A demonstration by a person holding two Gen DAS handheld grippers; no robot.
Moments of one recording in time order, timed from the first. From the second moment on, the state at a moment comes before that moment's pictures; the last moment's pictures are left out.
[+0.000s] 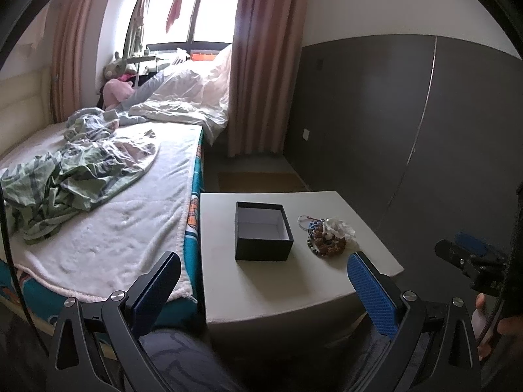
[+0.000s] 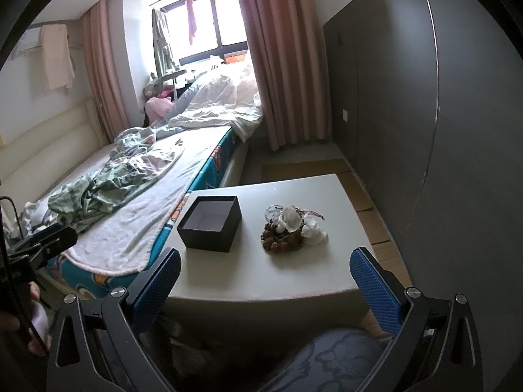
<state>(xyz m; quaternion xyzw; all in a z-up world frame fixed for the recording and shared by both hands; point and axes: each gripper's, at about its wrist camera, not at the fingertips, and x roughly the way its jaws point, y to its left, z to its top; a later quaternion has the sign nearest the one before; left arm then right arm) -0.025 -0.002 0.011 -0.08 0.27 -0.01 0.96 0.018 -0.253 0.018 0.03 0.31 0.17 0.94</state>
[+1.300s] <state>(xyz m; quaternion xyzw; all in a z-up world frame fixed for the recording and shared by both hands) -0.032 -0.008 0.018 -0.07 0.26 0.01 0.96 0.016 -0.254 0.022 0.03 0.31 0.17 0.94</state>
